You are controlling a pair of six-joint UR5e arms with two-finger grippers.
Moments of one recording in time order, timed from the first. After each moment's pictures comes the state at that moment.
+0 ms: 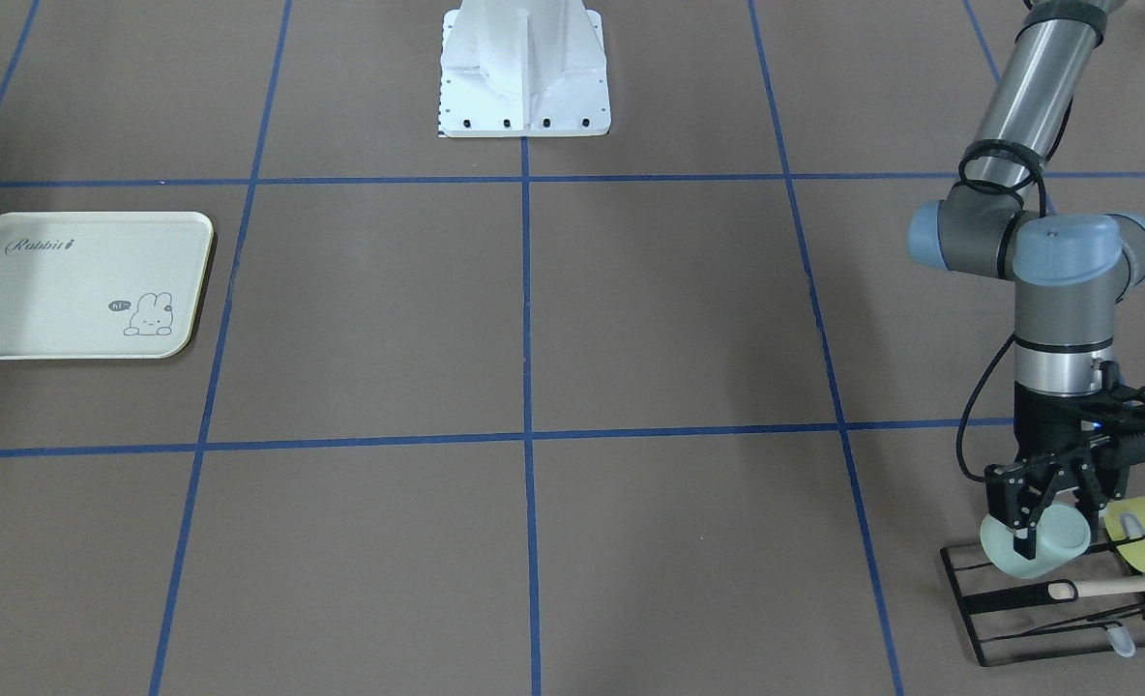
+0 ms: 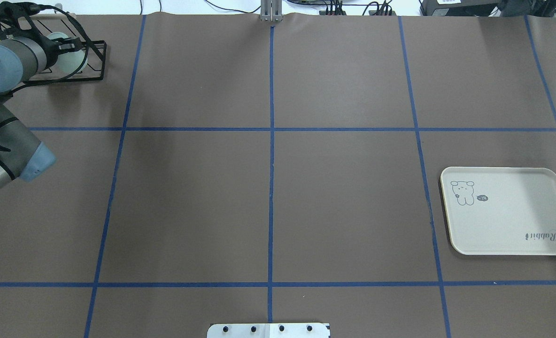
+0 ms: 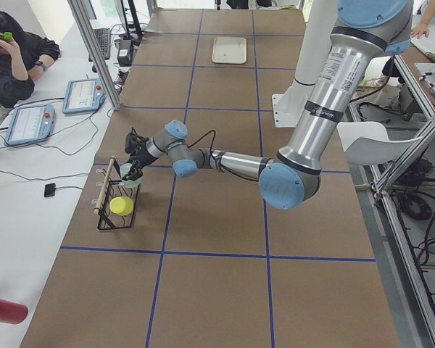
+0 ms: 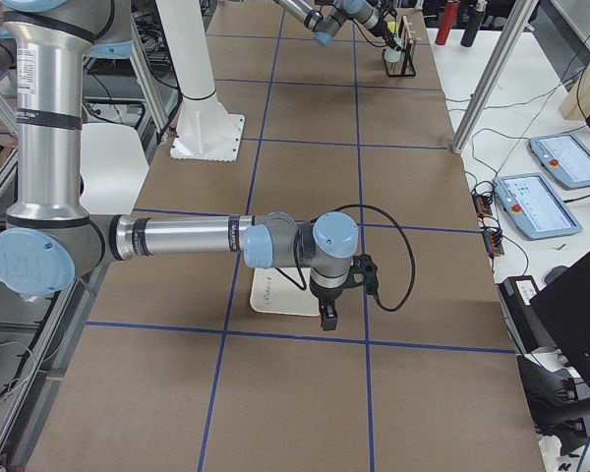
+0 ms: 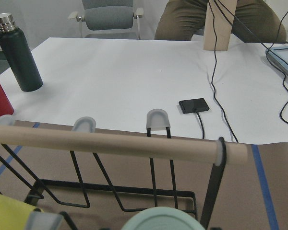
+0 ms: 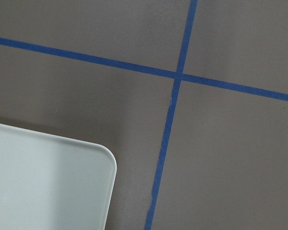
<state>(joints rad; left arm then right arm) -0.97 -1.97 -1.25 -2.47 -1.41 -1.05 1.50 -1.66 1.73 -1.59 2.33 -0.10</state>
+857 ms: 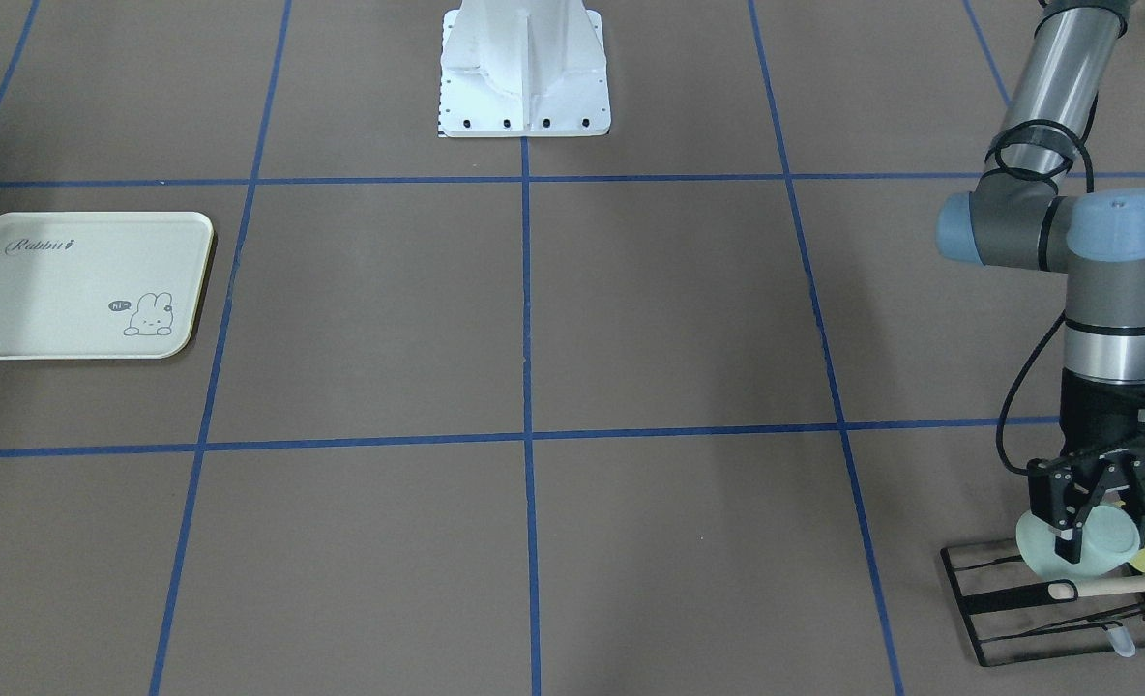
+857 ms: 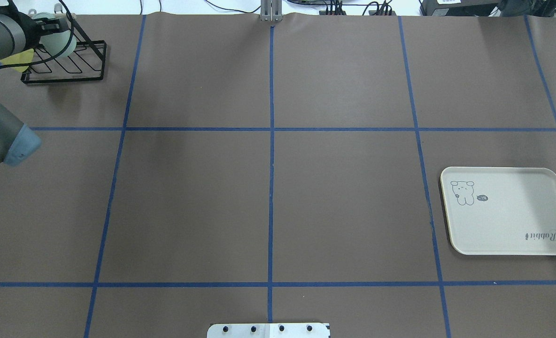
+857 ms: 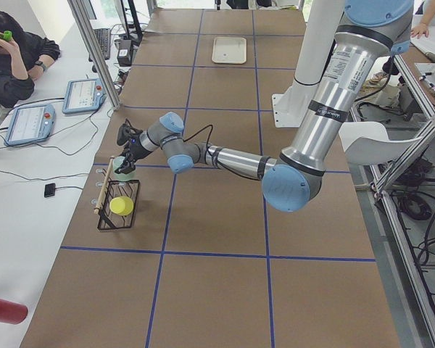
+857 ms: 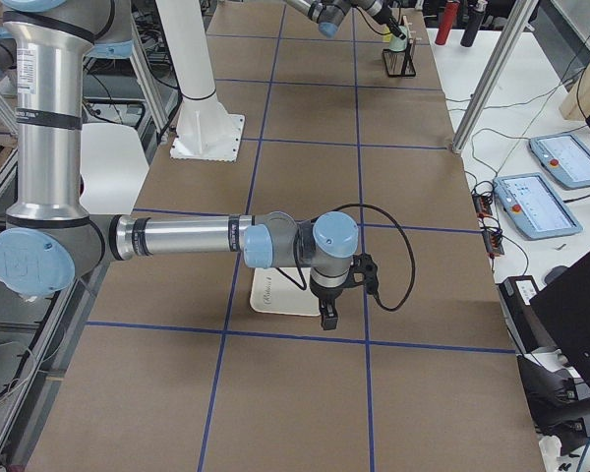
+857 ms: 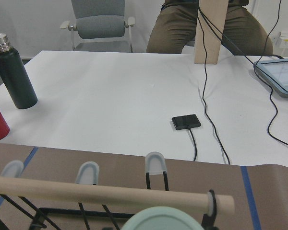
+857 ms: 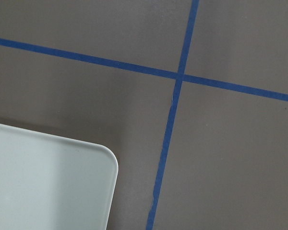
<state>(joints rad) -1.05 -1.96 -1.33 -2.45 -1.49 -1.00 1.50 -1.66 1.73 -1.59 2.33 -0.10</state>
